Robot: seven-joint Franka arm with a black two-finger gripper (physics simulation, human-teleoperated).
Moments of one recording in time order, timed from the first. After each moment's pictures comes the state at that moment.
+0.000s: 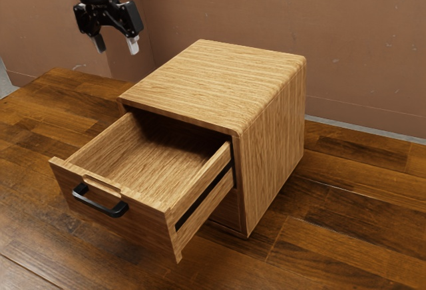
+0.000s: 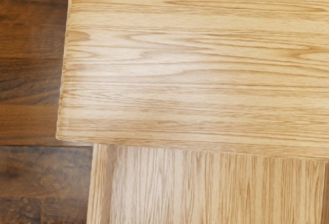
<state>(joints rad) 0.01 0.07 -0.01 -1.29 -0.09 1.36 -0.05</state>
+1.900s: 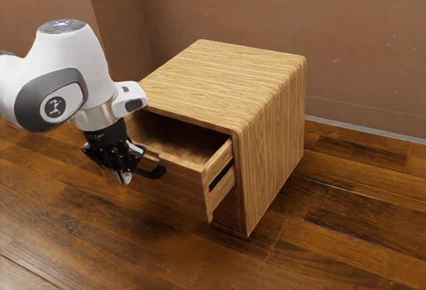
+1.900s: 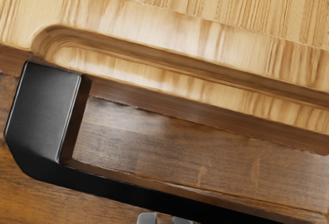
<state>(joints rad) 0.11 -0.52 -0.31 -2.37 -0.14 1.97 -0.32</state>
